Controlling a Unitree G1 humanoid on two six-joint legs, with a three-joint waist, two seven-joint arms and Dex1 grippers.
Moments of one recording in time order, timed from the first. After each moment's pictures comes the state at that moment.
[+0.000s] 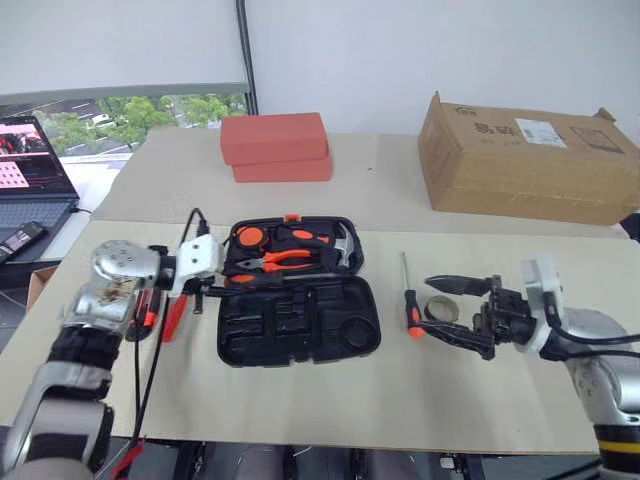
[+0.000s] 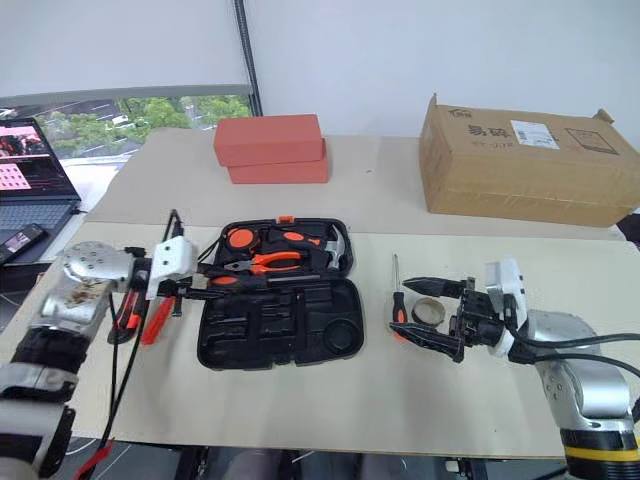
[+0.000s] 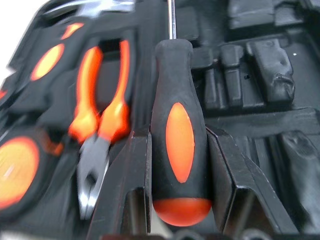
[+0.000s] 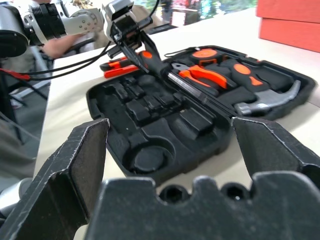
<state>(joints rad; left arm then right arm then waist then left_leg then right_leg) -0.66 0.73 -0.17 0.53 -0.11 -0.22 -1.41 -0.05 -0.71 -0.24 -0.21 0.68 0.30 1.22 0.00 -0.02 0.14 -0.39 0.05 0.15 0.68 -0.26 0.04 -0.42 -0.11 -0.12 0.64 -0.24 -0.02</state>
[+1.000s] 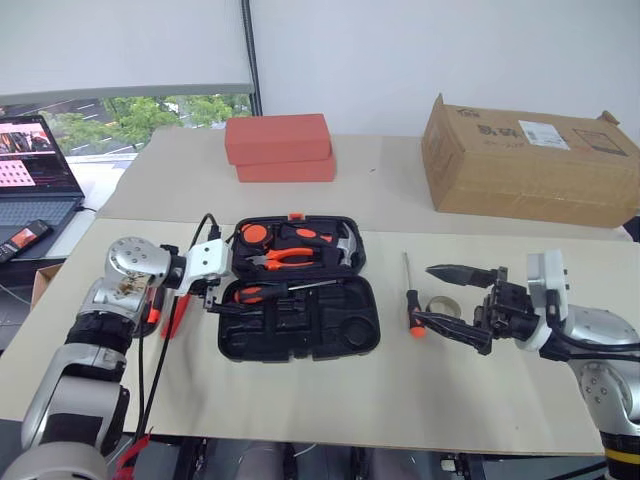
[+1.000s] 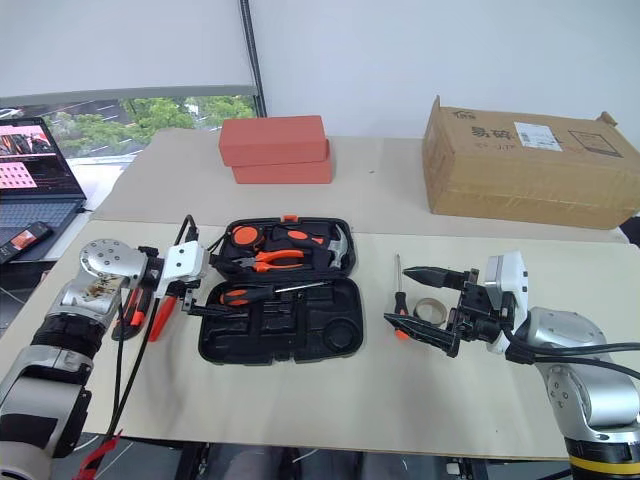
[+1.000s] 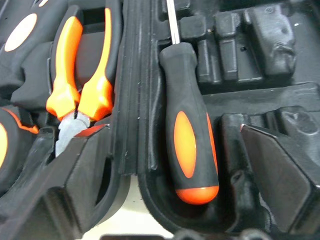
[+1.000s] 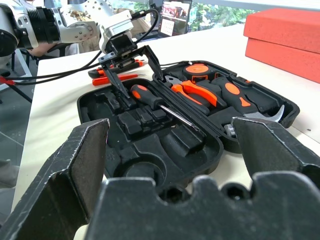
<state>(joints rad) -0.70 0.72 -0.17 0.63 -0.08 -0.25 -1.41 -0.07 -0.72 -0.24 -0.31 0.69 0.34 1.12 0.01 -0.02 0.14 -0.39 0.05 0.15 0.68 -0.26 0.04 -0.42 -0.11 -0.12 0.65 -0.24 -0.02</state>
